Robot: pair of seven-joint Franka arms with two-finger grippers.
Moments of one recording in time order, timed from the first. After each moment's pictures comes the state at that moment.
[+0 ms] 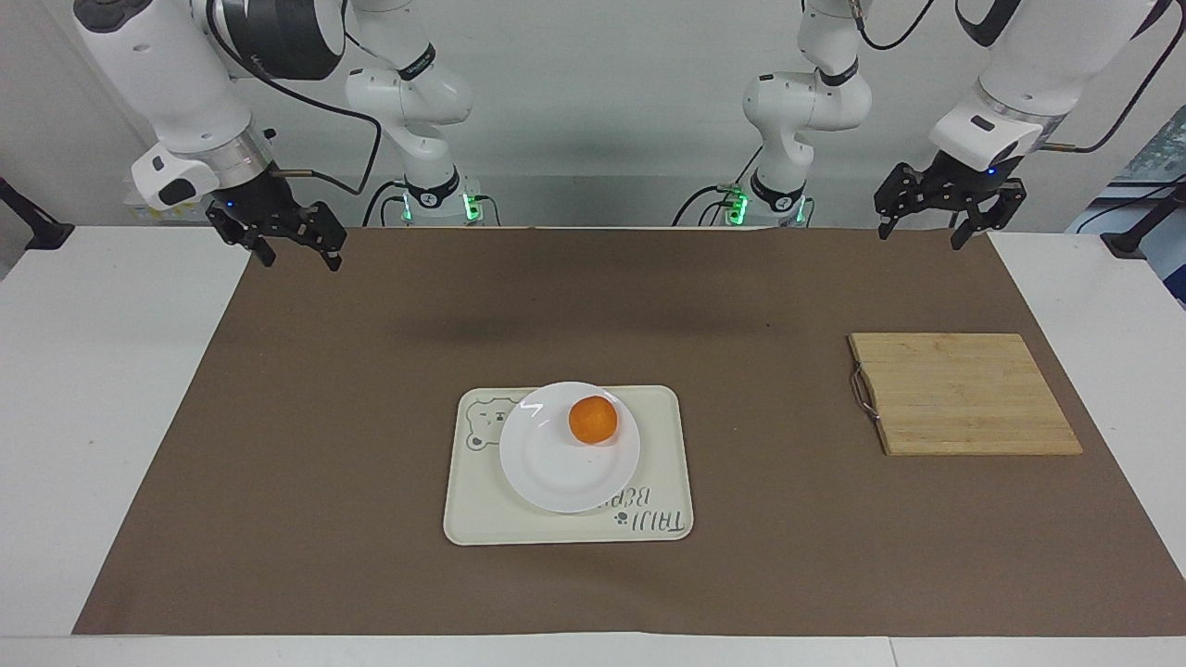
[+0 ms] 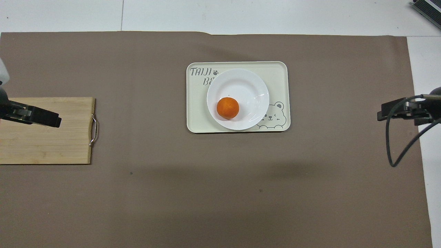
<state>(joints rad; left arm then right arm) -0.14 -0.02 0.03 -1.54 -0.02 1.50 0.13 -0.06 -0.02 -0.01 -1.63 0.05 1.57 0.06</state>
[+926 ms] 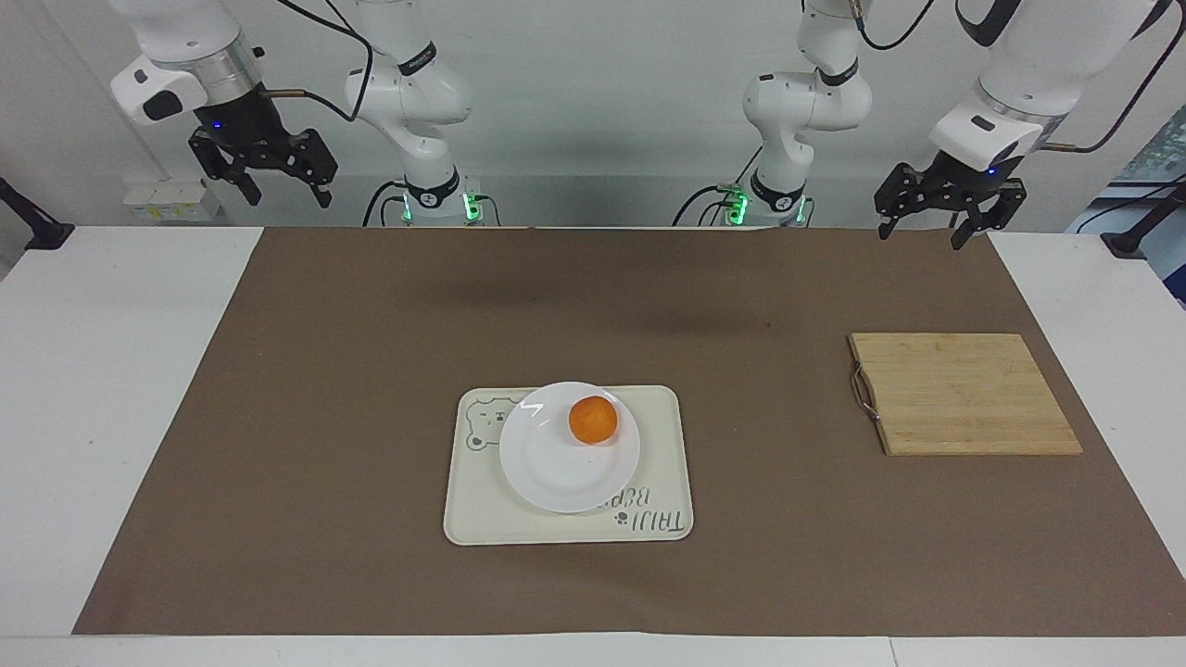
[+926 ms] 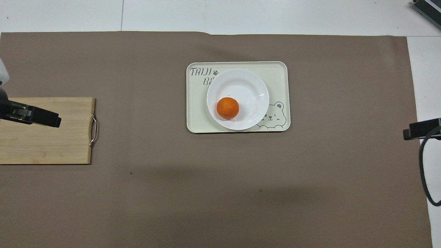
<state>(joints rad) -0.14 -0.02 0.03 -1.54 -0.02 1.50 0.13 -0.06 -0.11 0.00 -1.57 0.01 1.43 -0.02</state>
